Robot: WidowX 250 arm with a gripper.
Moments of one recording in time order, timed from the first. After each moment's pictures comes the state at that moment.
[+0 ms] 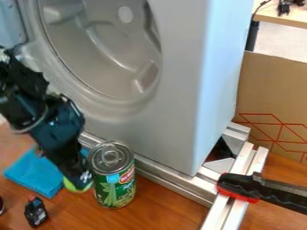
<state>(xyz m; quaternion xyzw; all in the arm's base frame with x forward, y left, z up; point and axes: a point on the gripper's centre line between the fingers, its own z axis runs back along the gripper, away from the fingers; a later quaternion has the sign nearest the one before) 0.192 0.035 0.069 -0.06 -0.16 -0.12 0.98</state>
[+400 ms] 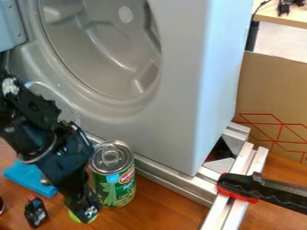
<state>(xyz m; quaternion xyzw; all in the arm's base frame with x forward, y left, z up) 0.173 0.010 0.052 -0.07 -0.15 -0.14 0.98</state>
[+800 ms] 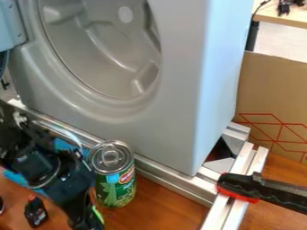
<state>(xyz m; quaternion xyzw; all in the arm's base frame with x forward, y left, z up) 0.178 0.017 0.006 -0.09 -0.16 -0.19 0.96</state>
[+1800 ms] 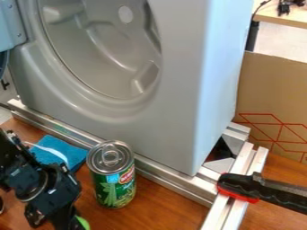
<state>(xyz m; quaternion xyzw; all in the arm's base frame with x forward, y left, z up) 0.167 0.041 -0.019 -0.07 -0.14 -0.19 0.97</state>
